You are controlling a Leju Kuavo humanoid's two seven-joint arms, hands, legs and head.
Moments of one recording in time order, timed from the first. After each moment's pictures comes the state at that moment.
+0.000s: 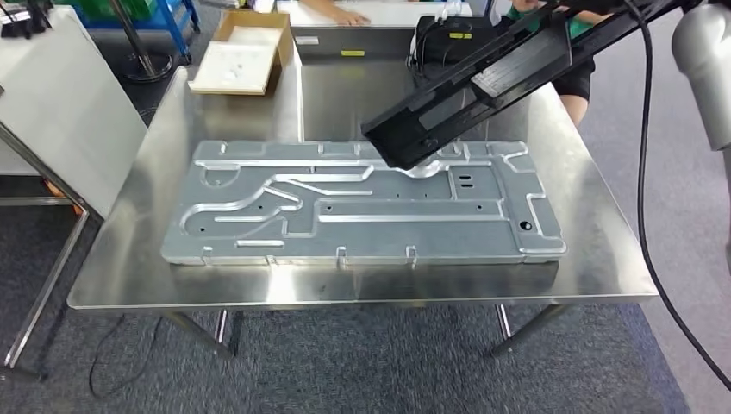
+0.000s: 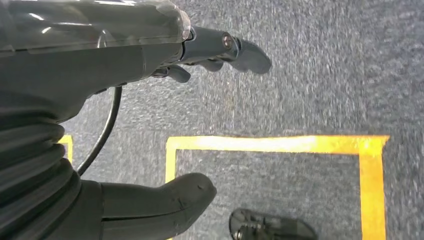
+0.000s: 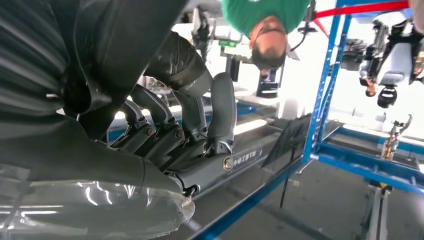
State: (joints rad) left arm -0.10 -0.13 1.20 -0.22 -1.00 0.19 -0.39; right arm -1.49 -0.51 0.62 -0.93 0.95 0.11 0.03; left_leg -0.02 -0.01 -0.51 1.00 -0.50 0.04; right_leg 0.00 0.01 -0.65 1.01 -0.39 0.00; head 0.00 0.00
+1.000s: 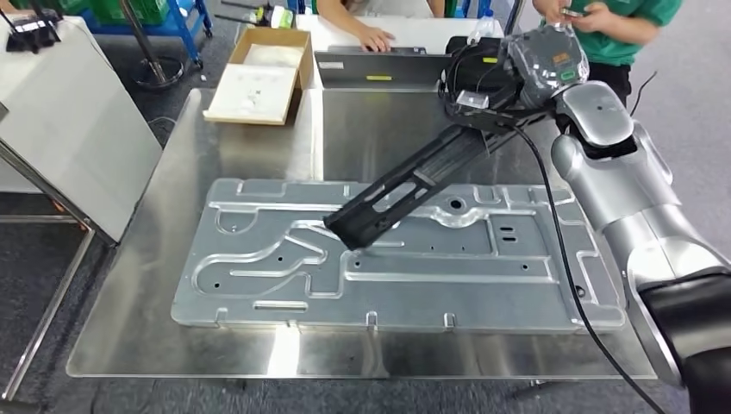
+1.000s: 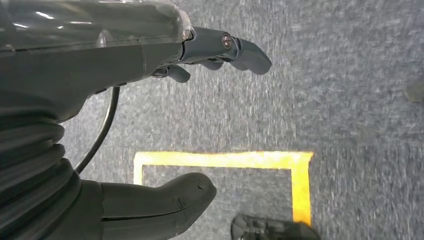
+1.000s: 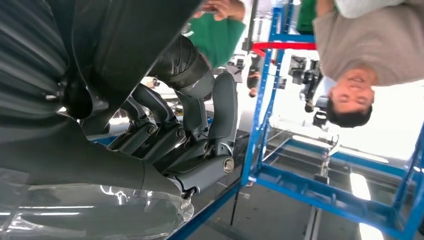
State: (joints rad) left arm -0.12 -0.15 1.17 -0.22 -1.03 0.20 -0.41; right arm -1.16 -0.36 0.51 -0.86 1.12 -0.17 -0.01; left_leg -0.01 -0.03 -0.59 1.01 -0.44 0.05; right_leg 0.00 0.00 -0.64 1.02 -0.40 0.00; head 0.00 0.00
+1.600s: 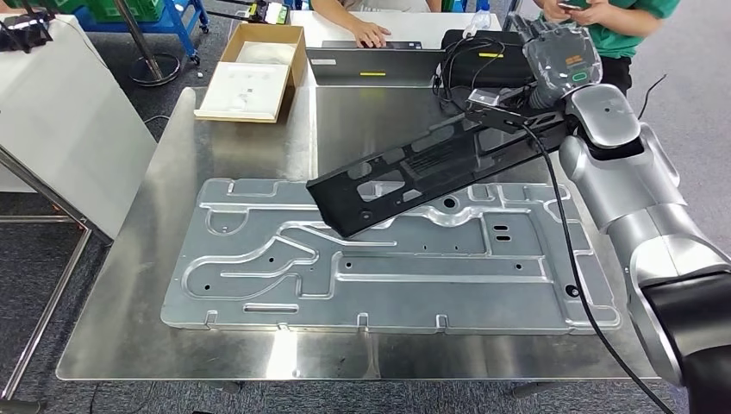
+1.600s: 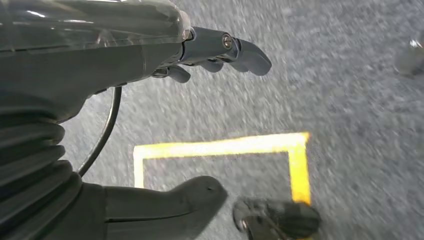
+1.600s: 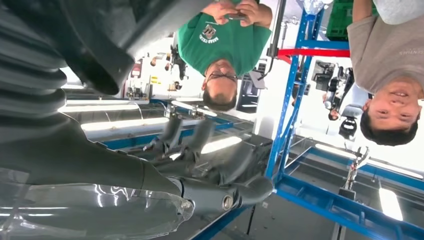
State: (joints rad) left arm -0.12 -0.14 1.16 -0.22 -1.03 0.17 -0.42; right arm -1.16 -0.36 0.48 -0.80 1.18 -0.19 0.02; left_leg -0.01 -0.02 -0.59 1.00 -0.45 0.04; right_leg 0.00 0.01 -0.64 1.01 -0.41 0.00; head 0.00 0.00
